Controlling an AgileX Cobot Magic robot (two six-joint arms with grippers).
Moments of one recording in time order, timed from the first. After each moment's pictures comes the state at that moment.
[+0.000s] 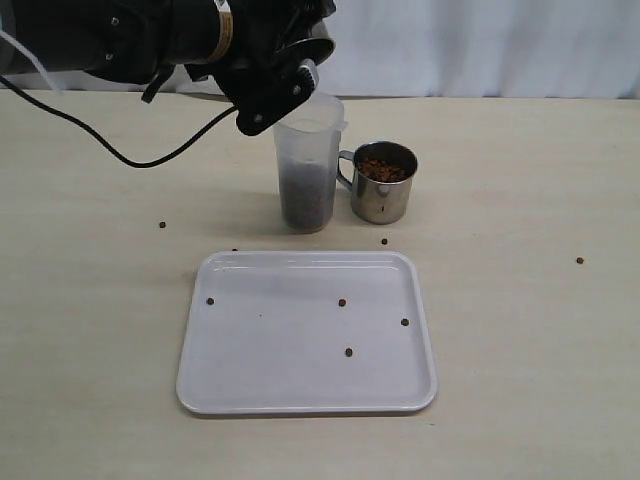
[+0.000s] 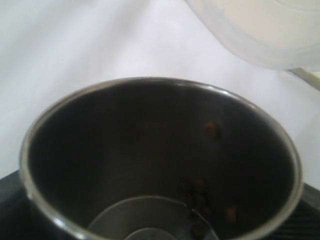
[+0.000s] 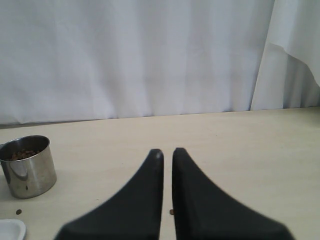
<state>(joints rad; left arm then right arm) -0.53 1.87 -1.37 1.75 0.01 0.59 0.02 0.00 0.00 -0.07 0.16 0.06</state>
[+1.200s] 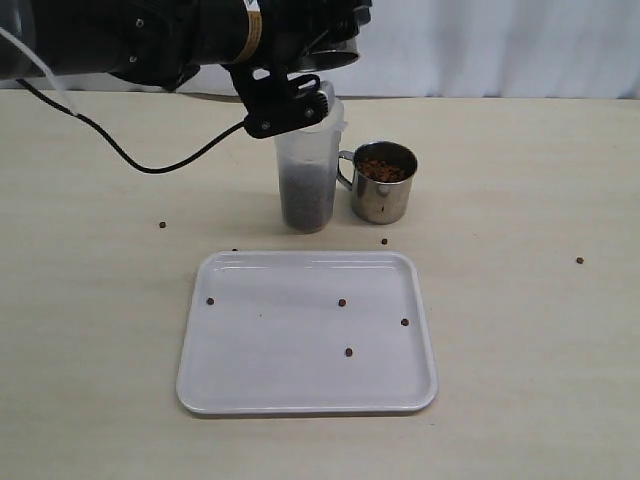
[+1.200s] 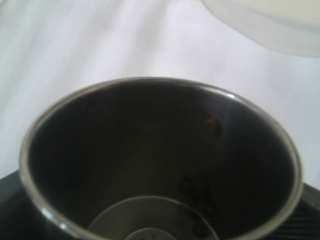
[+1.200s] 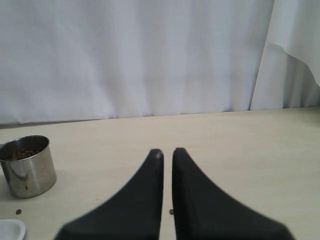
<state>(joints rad) -0.60 1.87 -1.39 1.75 0.03 0.84 0.02 0.00 0.00 -0.07 0.16 0.06</state>
